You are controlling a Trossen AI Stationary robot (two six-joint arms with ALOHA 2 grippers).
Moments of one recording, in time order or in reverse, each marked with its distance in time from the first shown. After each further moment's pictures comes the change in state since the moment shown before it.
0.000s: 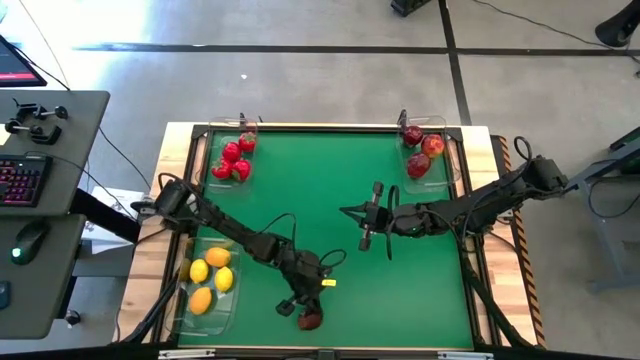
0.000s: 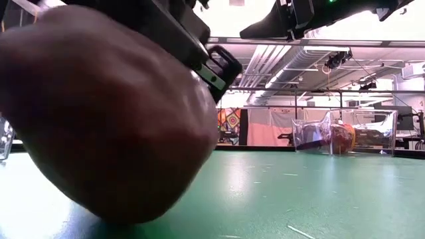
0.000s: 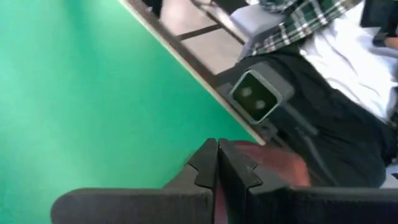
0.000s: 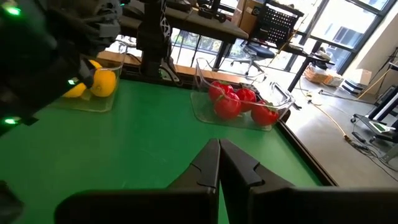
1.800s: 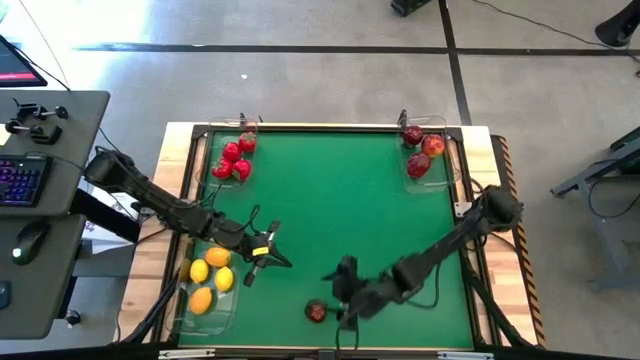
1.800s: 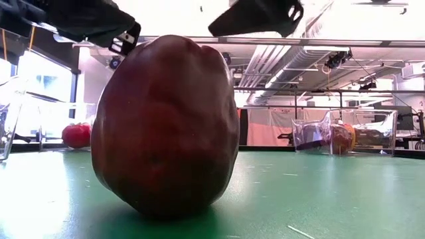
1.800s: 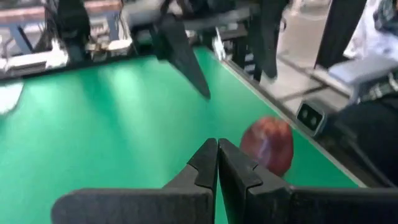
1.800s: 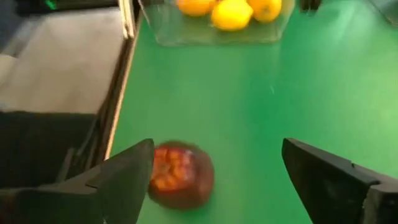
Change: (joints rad) left arm -0.047 -0.689 -0.612 0.238 -0.533 0.035; right arm 0.321 0.483 0.576 -0.532 -0.103 0.618
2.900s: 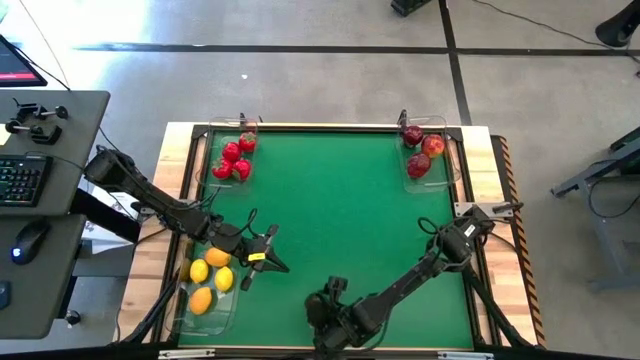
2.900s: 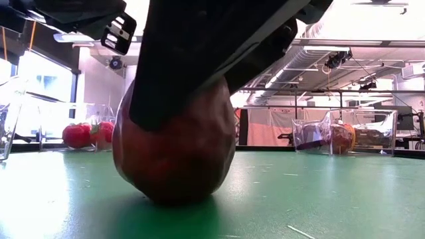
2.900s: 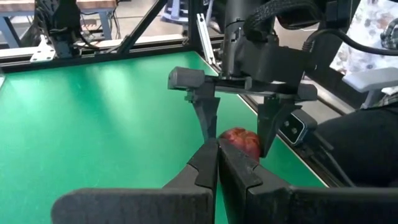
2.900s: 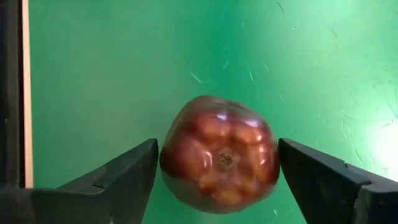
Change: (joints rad) left arm -0.044 -0.004 0.006 0.011 -0.016 -0.080; right arm 0.050 0.524 0.740 -0.760 0.098 0.265
